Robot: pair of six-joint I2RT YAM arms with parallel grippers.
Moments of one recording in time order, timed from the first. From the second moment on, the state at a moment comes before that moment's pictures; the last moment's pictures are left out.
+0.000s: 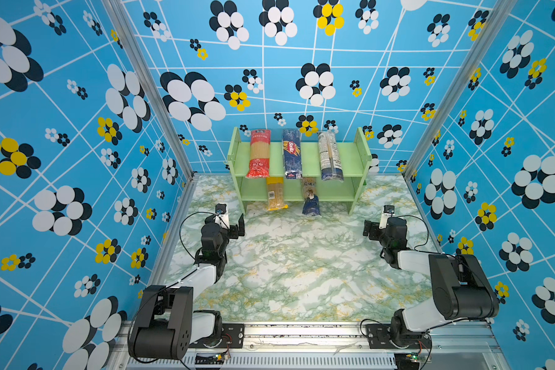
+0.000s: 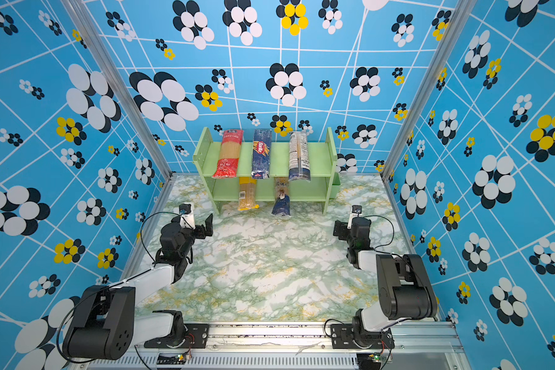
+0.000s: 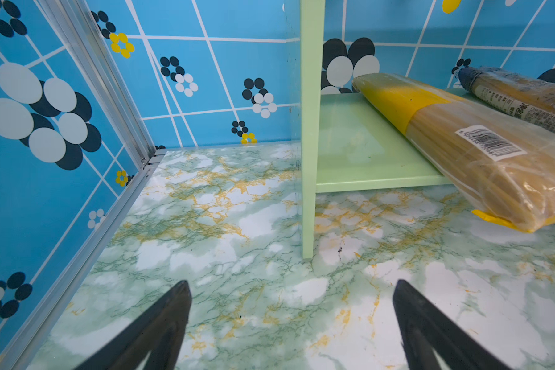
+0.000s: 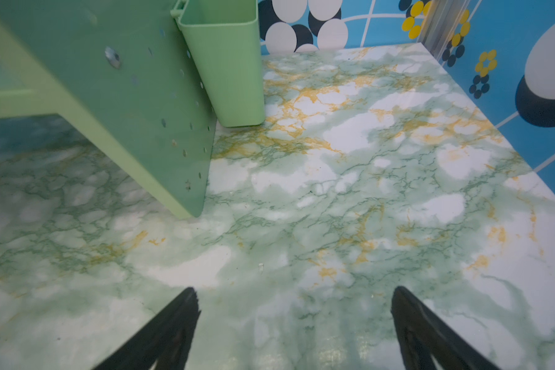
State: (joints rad) left arm -0.05 1.27 0.39 0.68 0.04 0.03; right arm 0.01 1.53 0.49 0.56 0.10 0.06
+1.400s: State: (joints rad) left arm -0.01 1.54 0.37 0.84 0.05 0.01; right arm 0.01 1.53 0.40 0.77 0.11 0.06
